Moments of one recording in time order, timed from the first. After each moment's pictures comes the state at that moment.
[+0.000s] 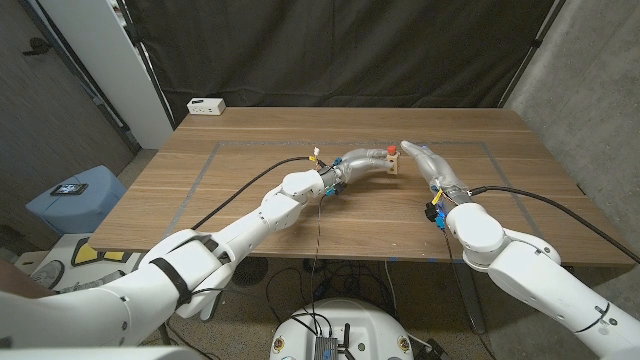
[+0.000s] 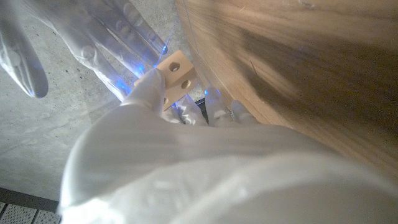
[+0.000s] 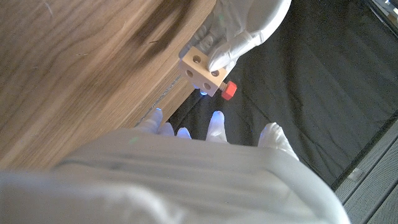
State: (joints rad) left arm 0.47 0.17 0.75 -0.88 -0.37 -0.35 -0.41; left_hand 0.91 0.14 0.40 -0.16 0.22 0.71 -0.18 0.21 0.22 0.68 -0.21 0.24 0.55 0.41 -0.05 0.27 0.28 0.10 0.11 0.23 0.19; right arm -1.29 -0.79 -0.29 -2.26 0.35 -0.39 -0.51; right_hand 0.23 0.10 0.22 -0.11 0.18 0.29 -0.15 0.17 0.18 -0.17 0.05 0.18 0.18 -0.18 0.13 0.20 0.20 -0.02 0.13 0.19 0.17
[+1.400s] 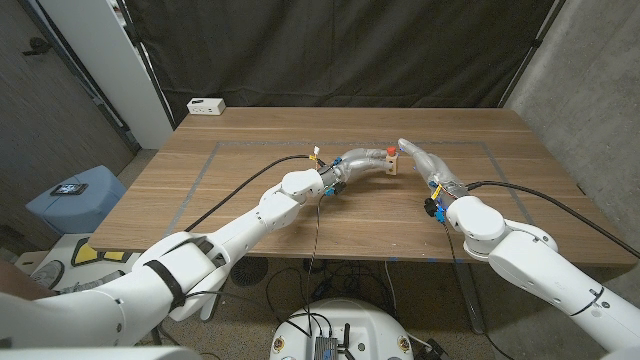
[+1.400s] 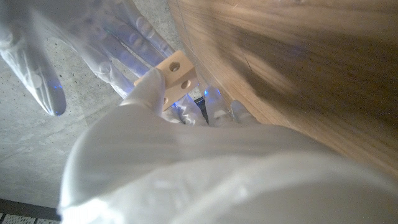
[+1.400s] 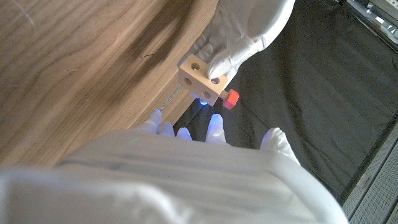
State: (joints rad) left arm 0.48 0.19 0.76 -0.93 -0.35 -0.32 -0.37; left_hand 0.91 0.14 0.40 -0.16 0.22 0.71 -0.18 0.22 0.22 0.68 -0.21 0.25 0.55 0.41 -0.05 0.27 0.28 0.10 0.11 0.23 0.19; right arm -1.22 -0.80 -0.31 -2.18 0.42 -0.34 -0.42; right_hand 0.17 0.10 0.21 -0.09 0.18 0.24 -0.13 0.17 0.18 -0.17 0.05 0.18 0.18 -0.17 0.14 0.20 0.21 -0.05 0.14 0.19 0.17
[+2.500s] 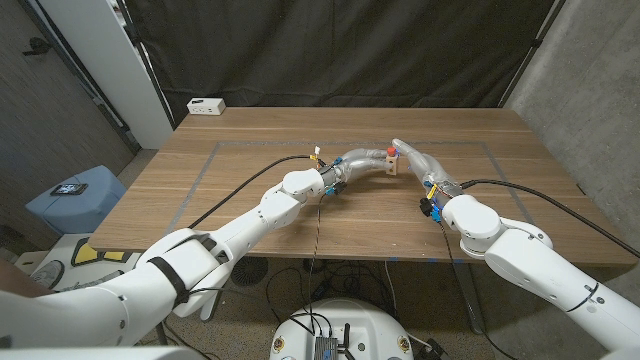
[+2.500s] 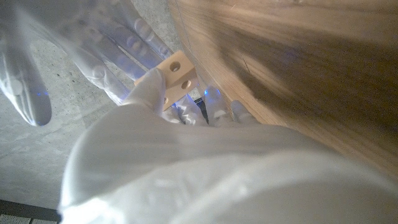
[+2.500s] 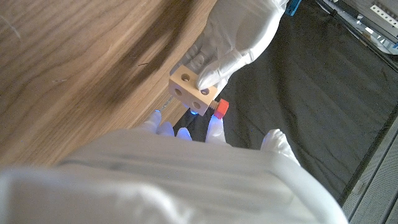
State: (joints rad) left arm 0.46 0.18 0.77 -0.89 -0.36 -0.33 -0.39; left_hand 0.91 0.14 0.40 -0.16 0.21 0.71 -0.18 0.22 0.22 0.68 -0.20 0.24 0.55 0.41 -0.05 0.27 0.28 0.10 0.11 0.23 0.19; right arm -1.19 -0.81 -0.34 -2.18 0.43 -0.34 -0.41; right_hand 0.16 0.10 0.21 -0.08 0.18 0.24 -0.12 0.18 0.18 -0.17 0.05 0.18 0.18 -0.17 0.14 0.20 0.21 -0.06 0.14 0.19 0.17
